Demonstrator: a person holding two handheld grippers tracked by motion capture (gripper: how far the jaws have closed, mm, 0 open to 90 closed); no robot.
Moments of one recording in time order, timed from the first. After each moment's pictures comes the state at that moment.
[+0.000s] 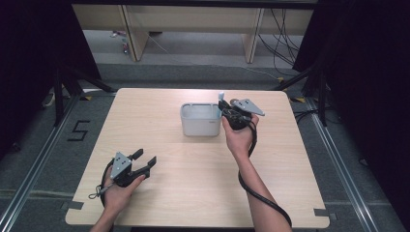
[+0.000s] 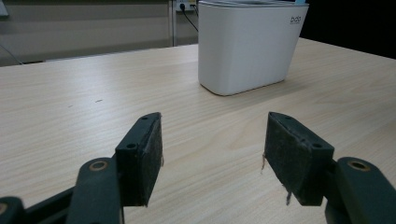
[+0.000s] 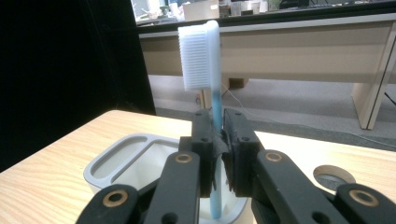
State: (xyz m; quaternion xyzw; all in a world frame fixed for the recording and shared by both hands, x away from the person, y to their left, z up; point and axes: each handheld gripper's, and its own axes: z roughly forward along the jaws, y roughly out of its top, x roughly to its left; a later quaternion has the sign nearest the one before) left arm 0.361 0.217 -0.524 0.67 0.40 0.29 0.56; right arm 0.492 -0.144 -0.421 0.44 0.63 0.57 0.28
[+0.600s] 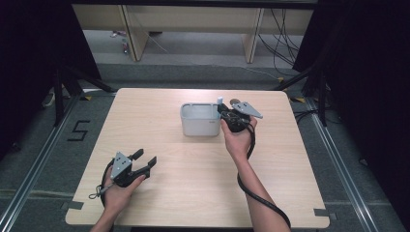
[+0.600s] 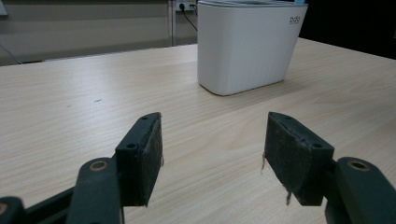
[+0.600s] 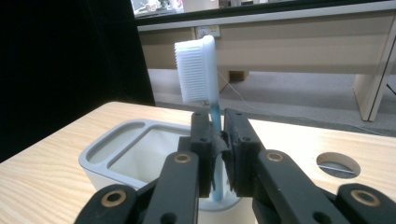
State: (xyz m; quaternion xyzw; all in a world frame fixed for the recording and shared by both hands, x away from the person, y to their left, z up) left arm 0.361 0.216 -0.524 0.66 0.40 0.29 0.56; right arm 0.492 -0.143 -0.434 0.45 0.64 0.57 0.27
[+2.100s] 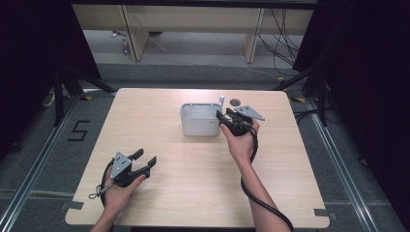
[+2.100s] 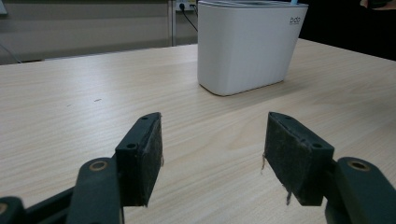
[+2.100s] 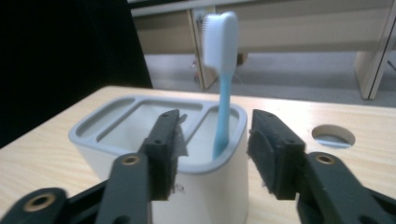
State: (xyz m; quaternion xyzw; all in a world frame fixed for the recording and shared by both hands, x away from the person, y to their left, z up) left arm 0.361 0.217 -0.524 0.66 0.40 0.29 0.56; right arm 0.489 -0.154 -0.444 0.46 0.65 0.54 0.26
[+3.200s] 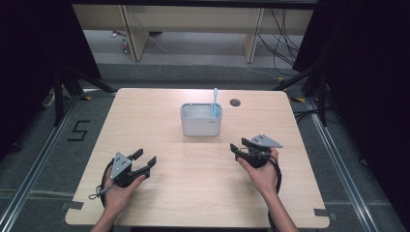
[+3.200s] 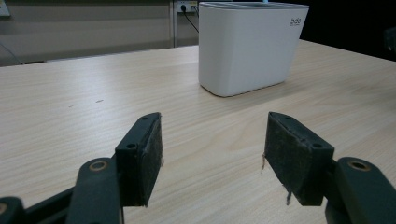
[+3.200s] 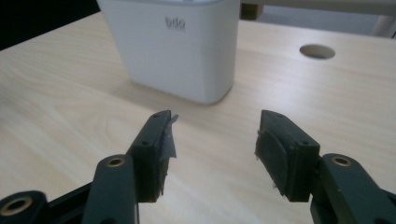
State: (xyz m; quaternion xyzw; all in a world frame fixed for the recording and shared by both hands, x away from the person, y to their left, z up) left arm 0.359 0.217 -0.523 0.66 0.41 0.29 0.56; right arm 0.404 -0.208 -0.483 0.44 0.73 0.48 0.21
